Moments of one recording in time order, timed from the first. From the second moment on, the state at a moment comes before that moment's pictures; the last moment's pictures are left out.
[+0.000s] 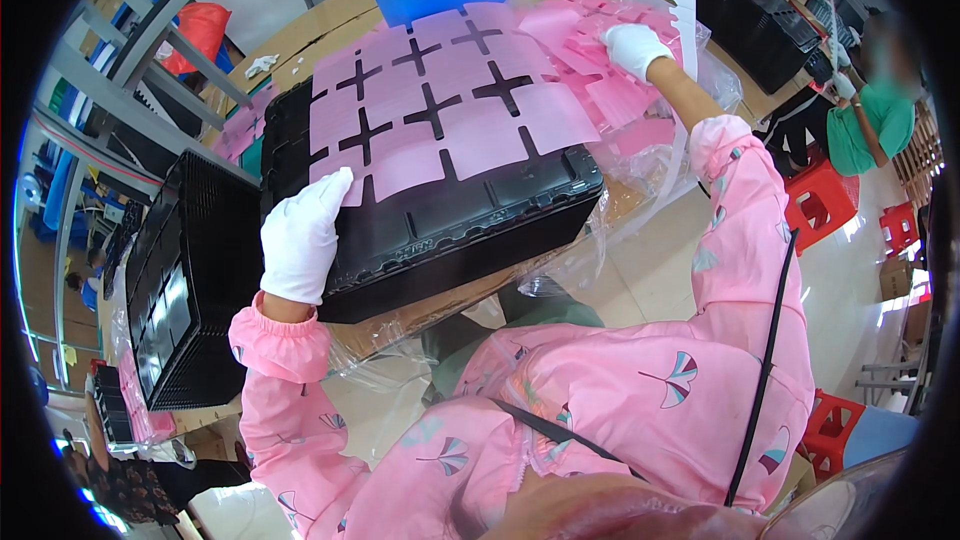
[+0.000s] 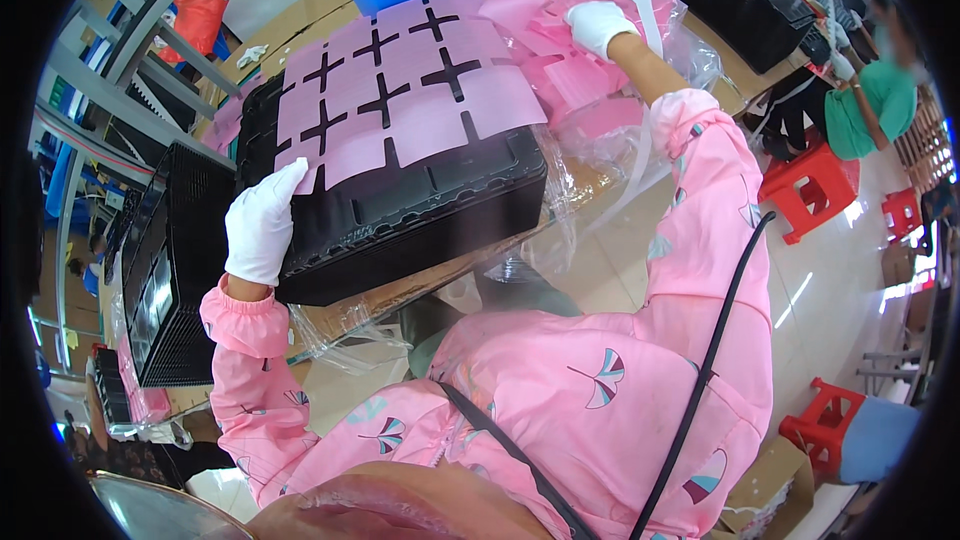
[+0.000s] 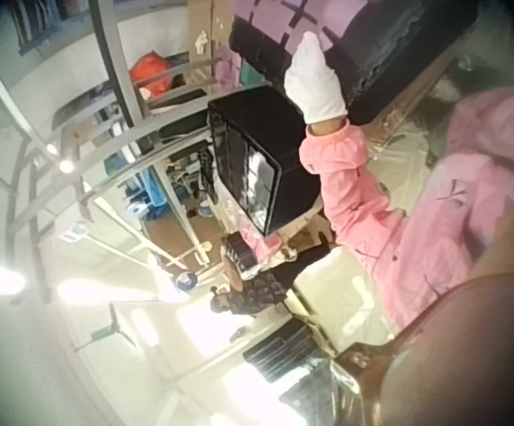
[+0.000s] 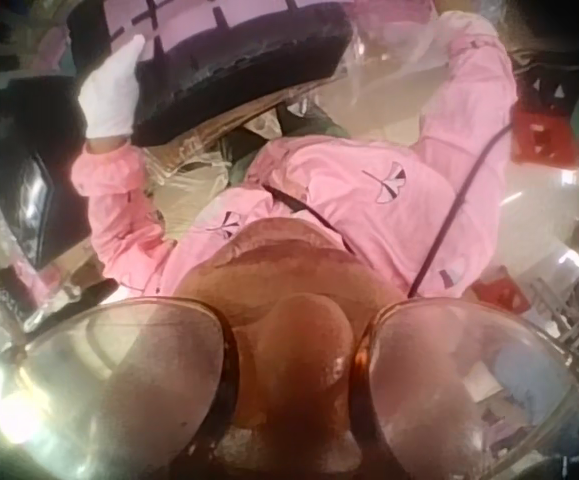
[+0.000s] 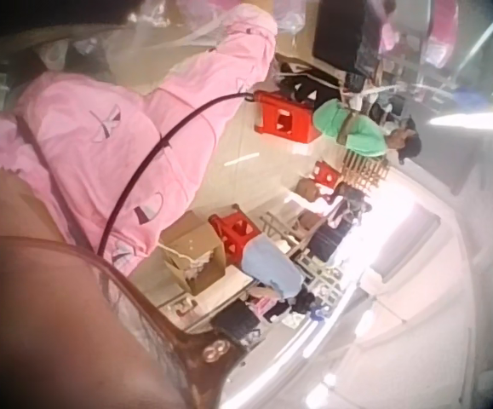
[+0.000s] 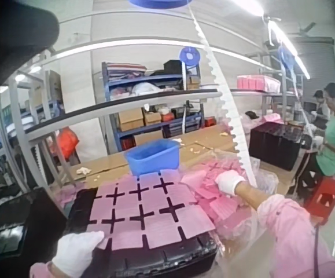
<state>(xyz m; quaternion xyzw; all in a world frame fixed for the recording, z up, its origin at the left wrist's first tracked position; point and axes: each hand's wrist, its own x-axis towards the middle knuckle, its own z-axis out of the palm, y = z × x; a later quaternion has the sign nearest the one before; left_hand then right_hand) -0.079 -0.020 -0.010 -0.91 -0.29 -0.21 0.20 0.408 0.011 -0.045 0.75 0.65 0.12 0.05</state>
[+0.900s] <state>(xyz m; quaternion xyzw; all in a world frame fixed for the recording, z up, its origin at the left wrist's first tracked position) -0.095 -0.043 0.001 -0.90 -0.29 -0.20 0.26 0.275 -0.106 0.006 0.46 0.86 0.09 -0.20</state>
